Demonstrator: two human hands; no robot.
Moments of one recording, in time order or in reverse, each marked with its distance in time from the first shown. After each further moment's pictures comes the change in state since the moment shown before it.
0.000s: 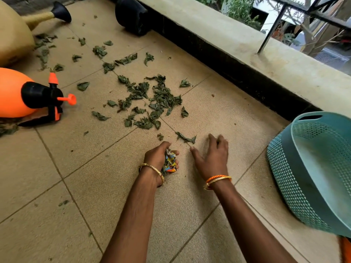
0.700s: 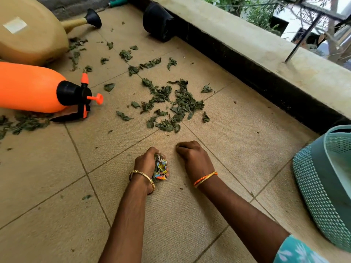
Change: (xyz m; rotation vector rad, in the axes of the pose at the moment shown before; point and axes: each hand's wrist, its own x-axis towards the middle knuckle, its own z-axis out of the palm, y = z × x) left_hand 0.011 0.012 -0.070 -0.008 0.134 0.032; right_hand 0.004 -0.054 0.050 -0.128 -0.135 -0.770
